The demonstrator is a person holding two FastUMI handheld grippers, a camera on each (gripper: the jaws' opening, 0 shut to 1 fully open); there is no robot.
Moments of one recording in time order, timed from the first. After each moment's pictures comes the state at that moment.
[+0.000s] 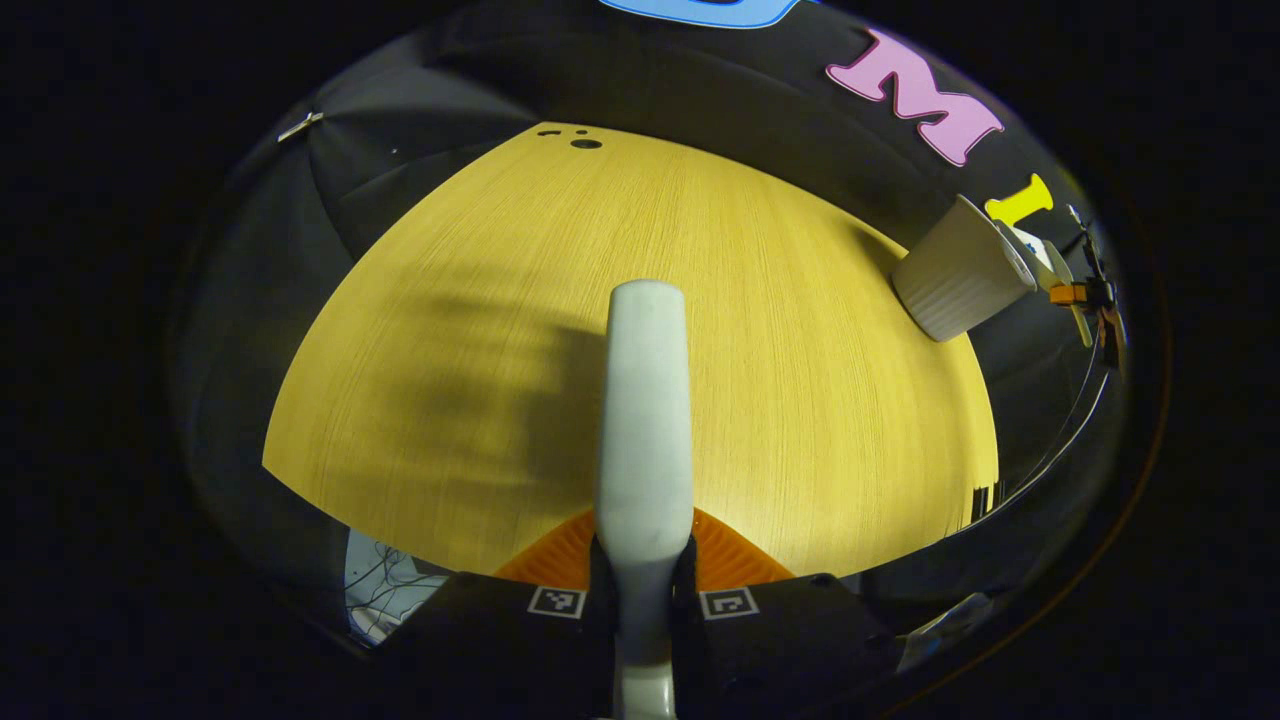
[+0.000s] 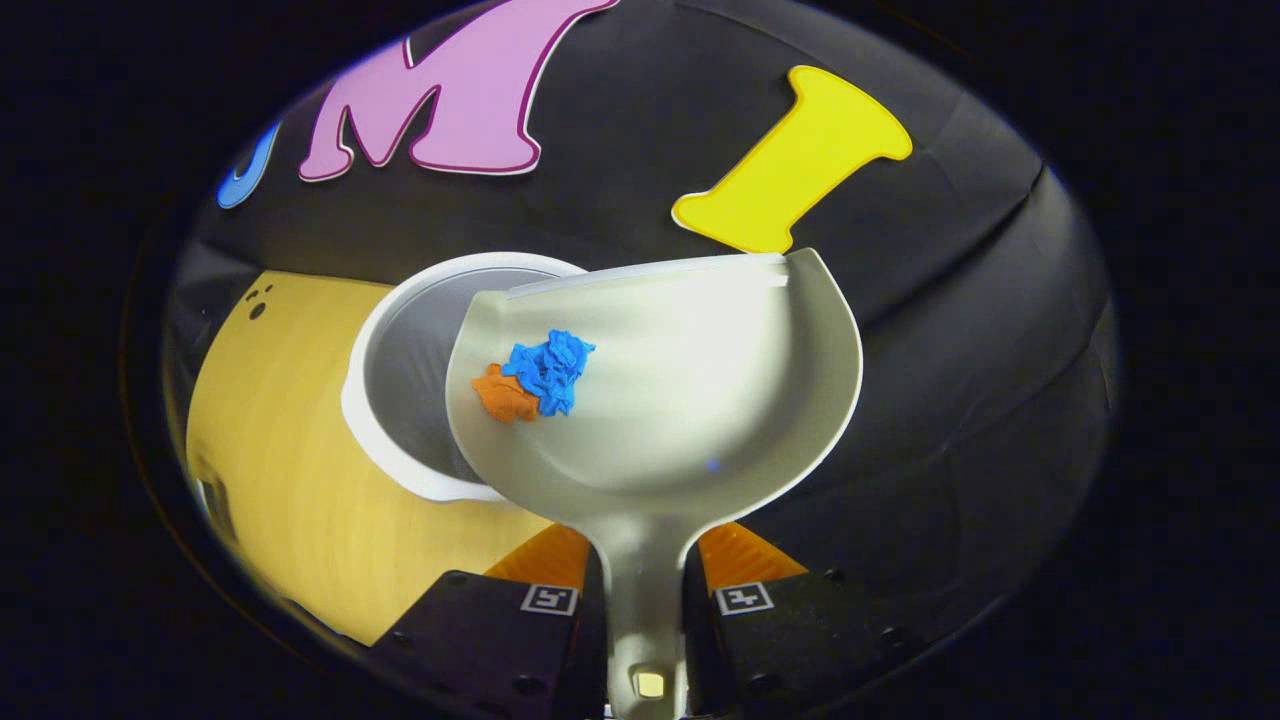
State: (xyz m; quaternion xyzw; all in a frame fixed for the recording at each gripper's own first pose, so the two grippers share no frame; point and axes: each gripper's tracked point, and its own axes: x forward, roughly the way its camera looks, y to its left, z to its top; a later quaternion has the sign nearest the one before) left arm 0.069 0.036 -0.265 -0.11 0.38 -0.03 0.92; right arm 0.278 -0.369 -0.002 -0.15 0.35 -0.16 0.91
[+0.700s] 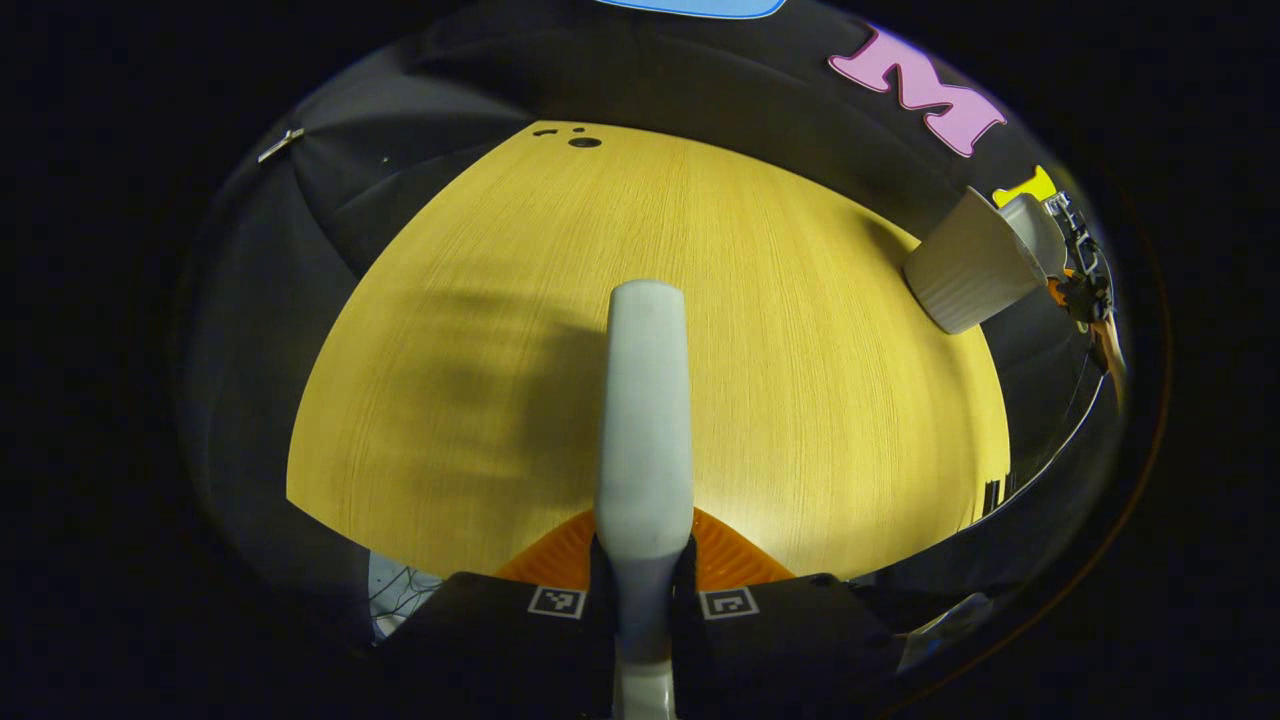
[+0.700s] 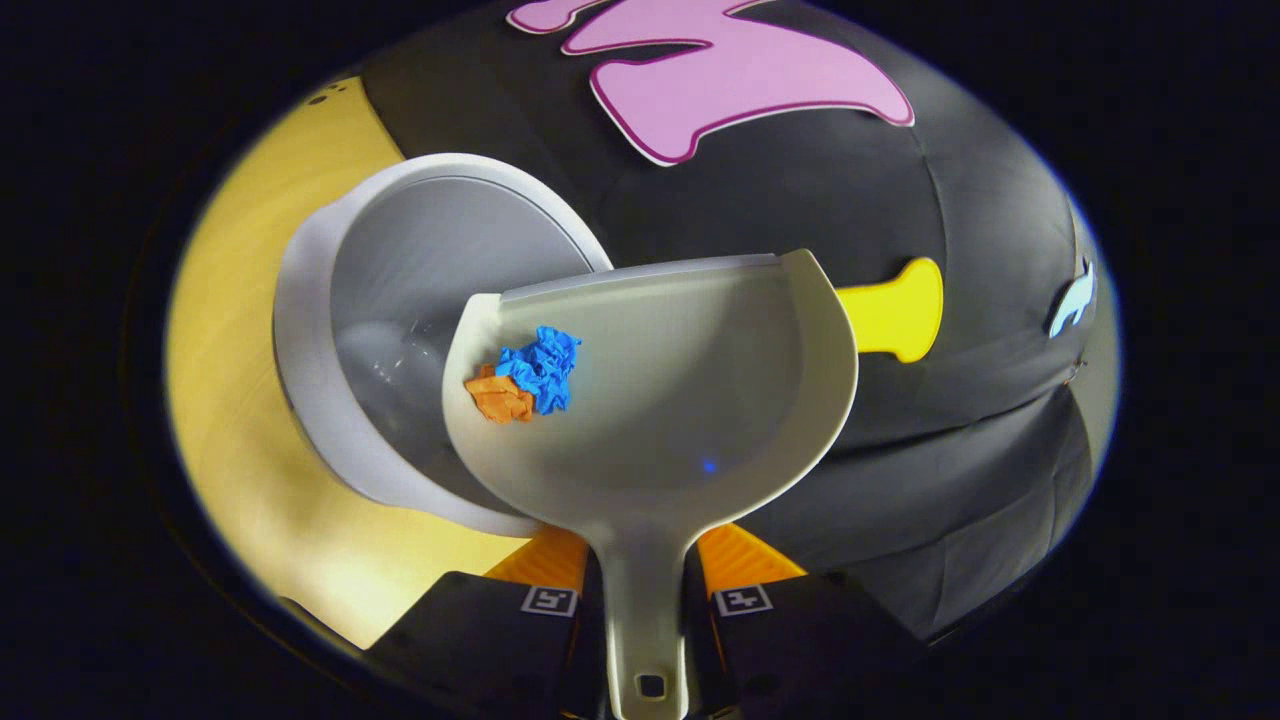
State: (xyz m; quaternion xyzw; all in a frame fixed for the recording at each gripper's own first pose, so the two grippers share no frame) left arm 0.089 0.055 -0.250 -0.08 0.40 -0.04 0.91; right arm 0.291 -0.377 0.029 -0.51 0.26 -0.22 0.79
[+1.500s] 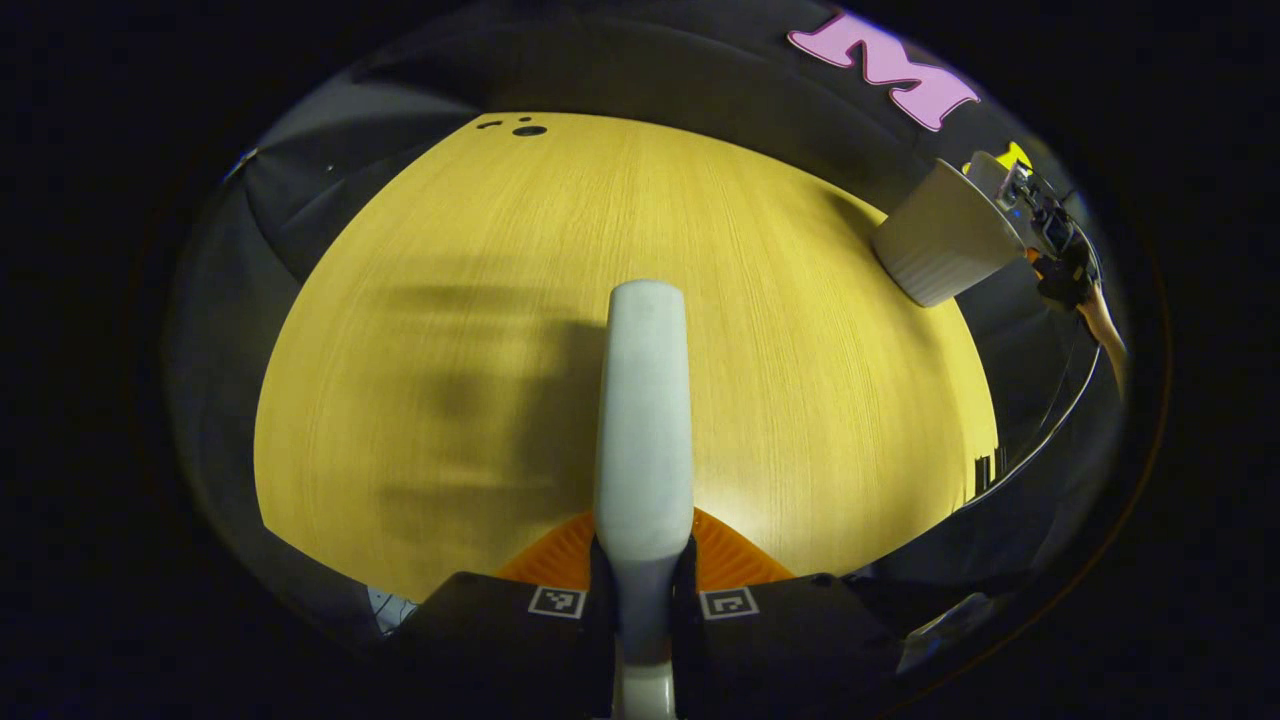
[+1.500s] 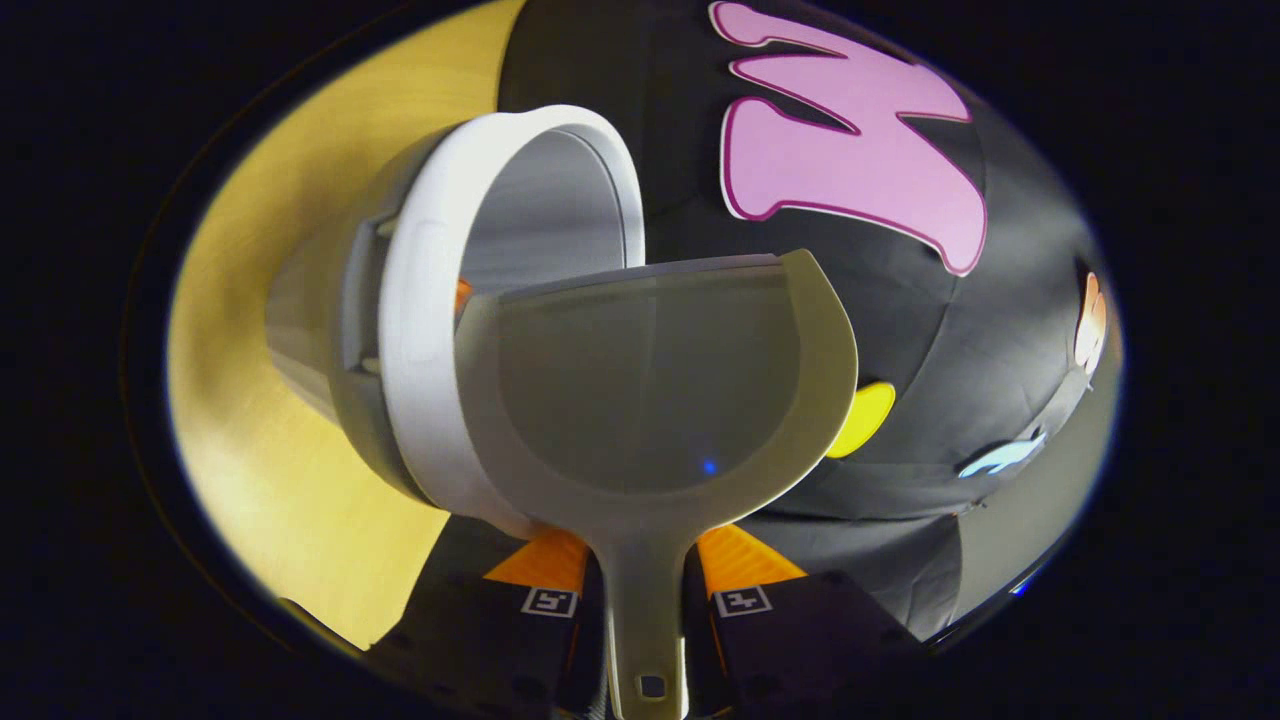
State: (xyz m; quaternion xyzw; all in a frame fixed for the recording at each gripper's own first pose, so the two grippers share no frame) left arm 0.103 0.023 -0.263 -0.06 0.42 -0.10 0.90; right arm 0.293 -0.361 0.043 -0.68 0.25 -0.23 0.65
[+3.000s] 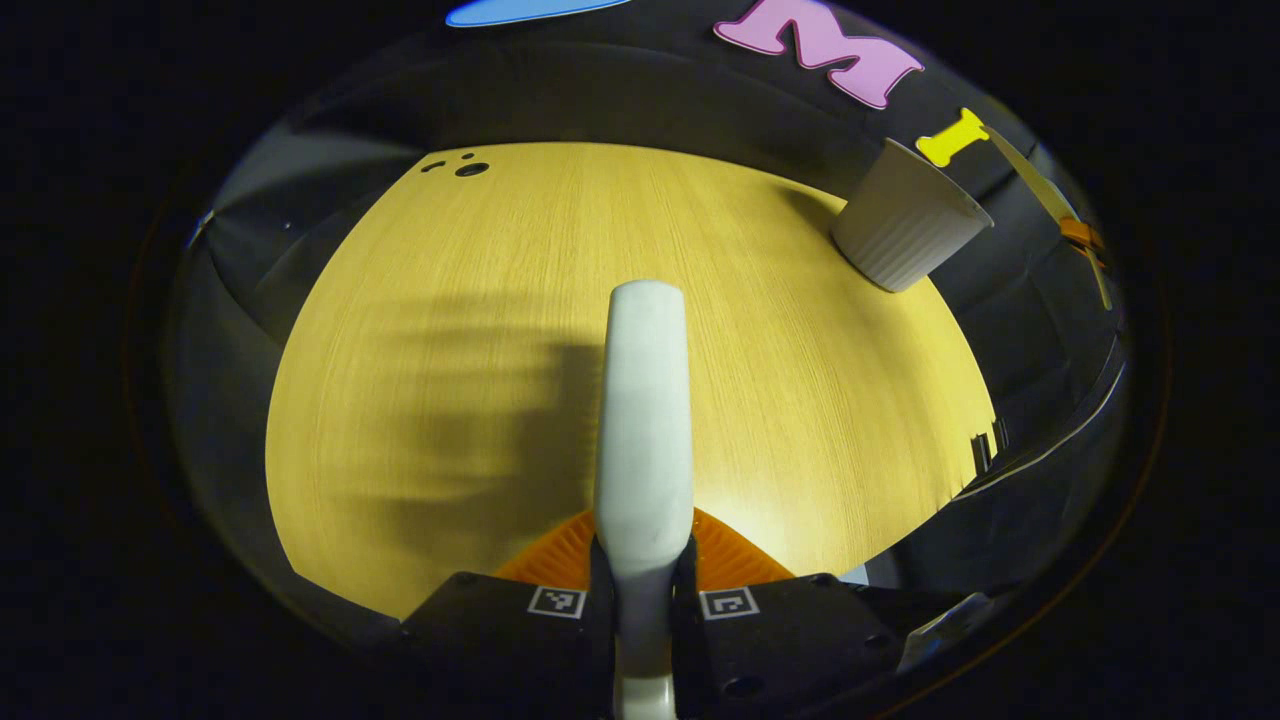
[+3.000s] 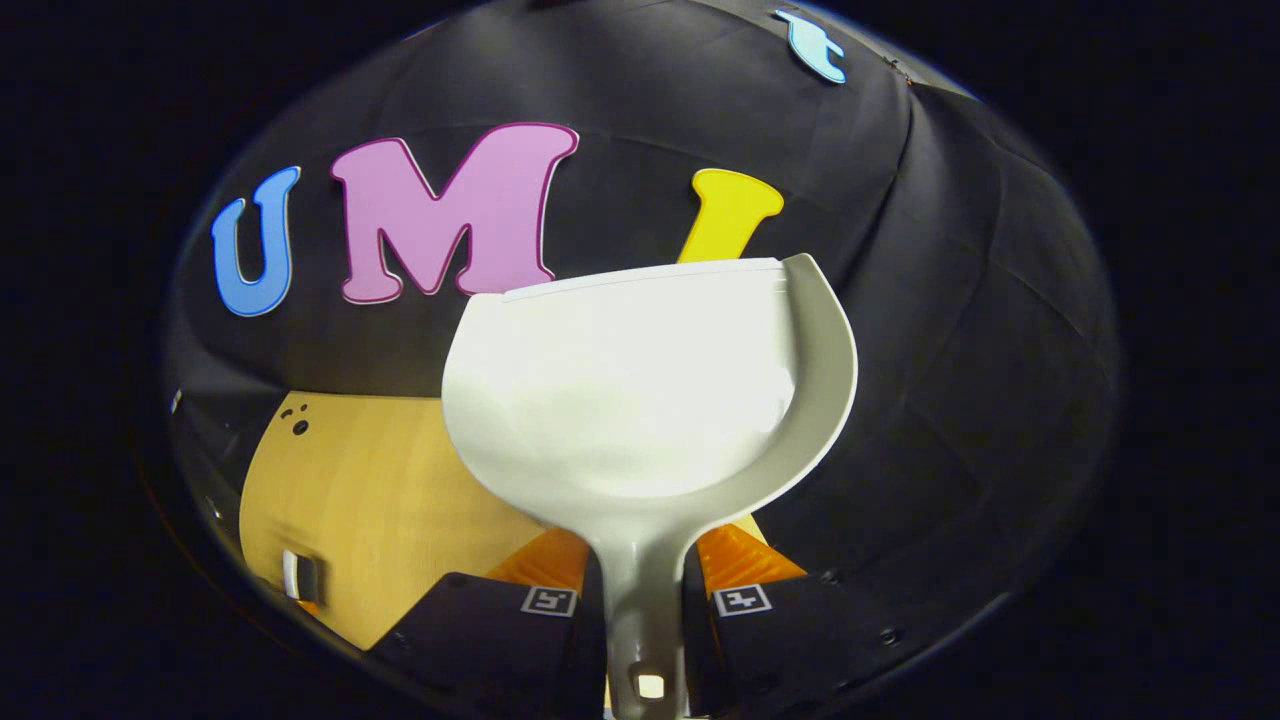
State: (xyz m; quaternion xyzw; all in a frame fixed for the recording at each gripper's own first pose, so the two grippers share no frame) left arm 0.112 -0.008 -0.238 0.00 0.39 -0.13 0.91; right arm 0.293 -0.346 0.037 -0.04 0.19 -0.20 0.96
